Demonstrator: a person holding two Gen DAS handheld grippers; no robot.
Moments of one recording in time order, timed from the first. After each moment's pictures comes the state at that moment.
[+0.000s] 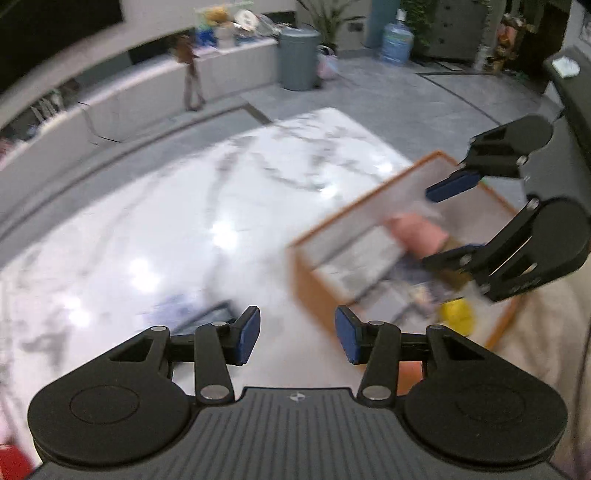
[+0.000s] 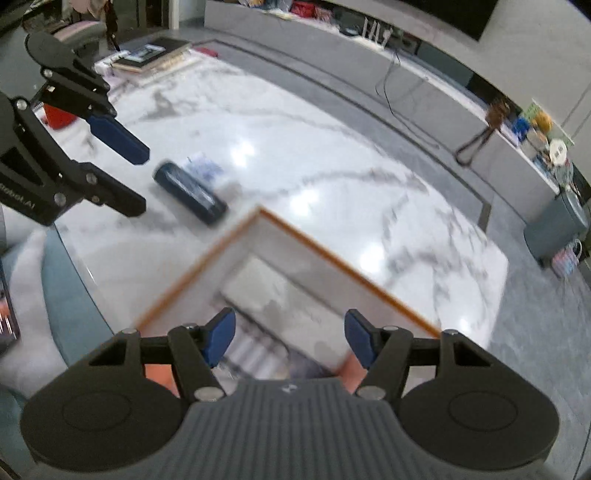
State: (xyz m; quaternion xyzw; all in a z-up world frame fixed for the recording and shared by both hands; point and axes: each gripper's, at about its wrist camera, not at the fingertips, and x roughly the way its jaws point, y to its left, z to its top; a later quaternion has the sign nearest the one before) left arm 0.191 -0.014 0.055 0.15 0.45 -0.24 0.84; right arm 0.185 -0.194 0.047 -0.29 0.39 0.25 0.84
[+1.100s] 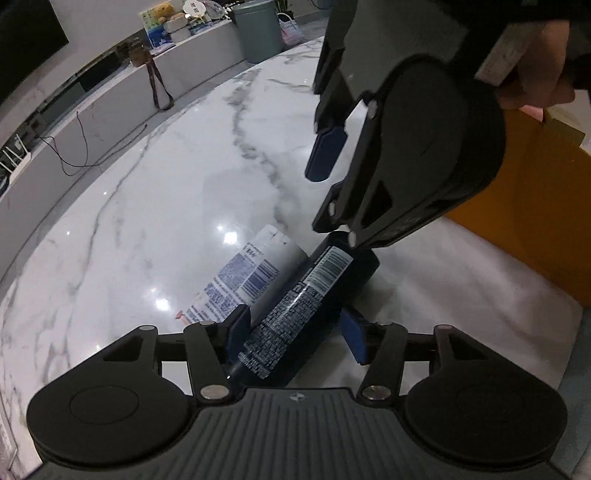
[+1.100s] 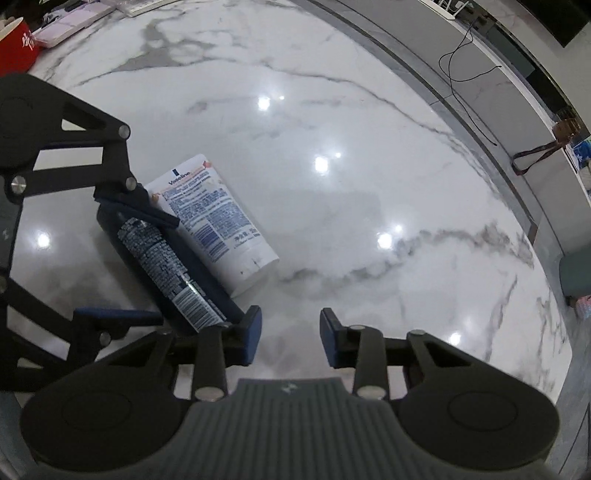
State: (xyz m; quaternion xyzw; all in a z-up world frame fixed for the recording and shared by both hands) left arm 0.269 0.046 -0.099 0.27 0.44 -0.31 0.80; right arm 0.342 -0.018 -0.085 -0.37 0.47 0.25 0.76
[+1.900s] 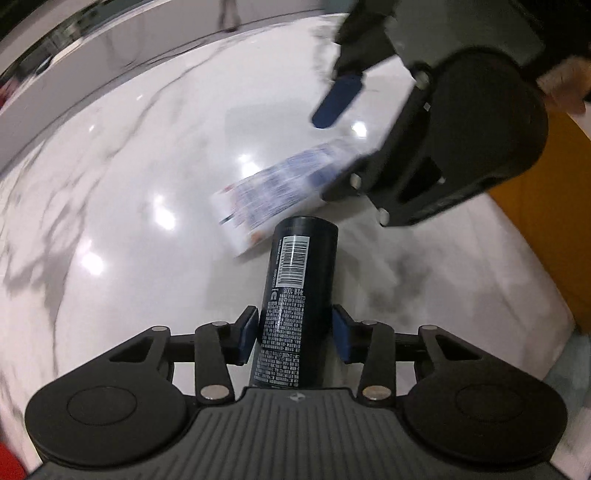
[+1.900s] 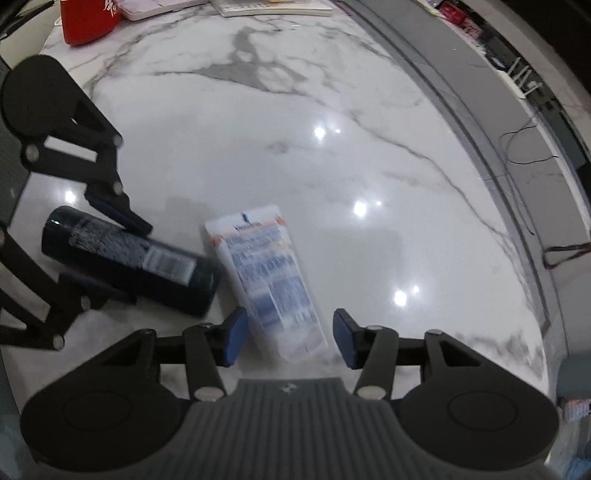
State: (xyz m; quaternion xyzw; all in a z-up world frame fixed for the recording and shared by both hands) left arm 0.245 0.115 -0.099 0.16 0.54 -0.21 0.80; right arm 0.339 0.034 -0.090 -0.41 0.43 0.37 0.72
